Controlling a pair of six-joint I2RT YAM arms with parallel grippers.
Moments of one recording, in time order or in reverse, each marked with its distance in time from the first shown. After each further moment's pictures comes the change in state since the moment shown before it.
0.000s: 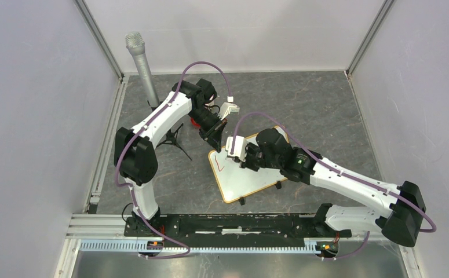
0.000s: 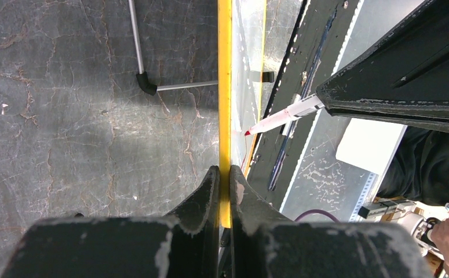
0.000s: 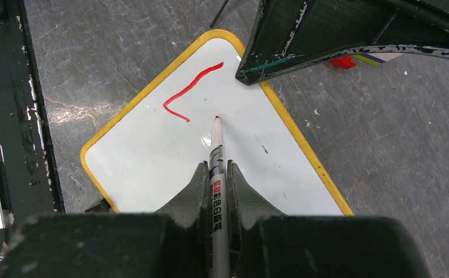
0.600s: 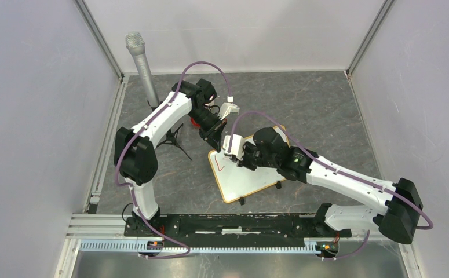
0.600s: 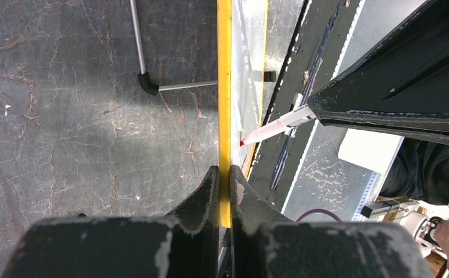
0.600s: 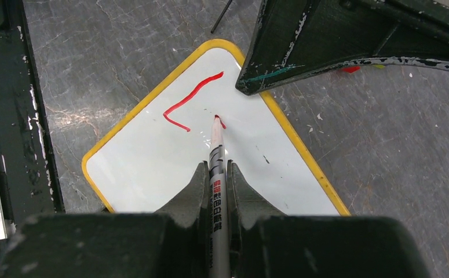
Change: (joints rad) left arm 0.000 0.002 0.000 0.000 0.000 0.011; right arm 0.000 0.036 0.011 0.027 0.016 0.018
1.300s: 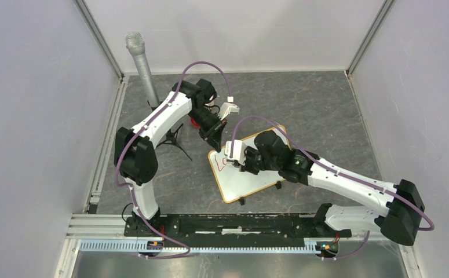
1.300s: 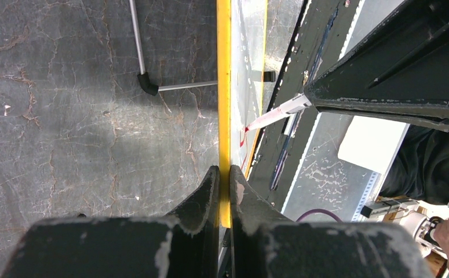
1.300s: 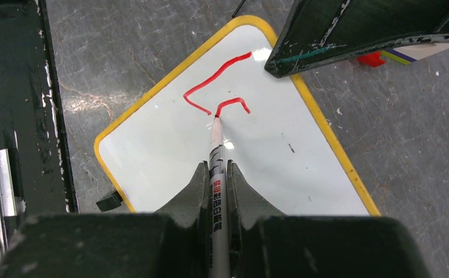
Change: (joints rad) left arm 0.000 0.000 0.000 0.000 0.001 0.000; right arm 0.000 -0.016 -0.036 -0.019 -0.048 -0.023
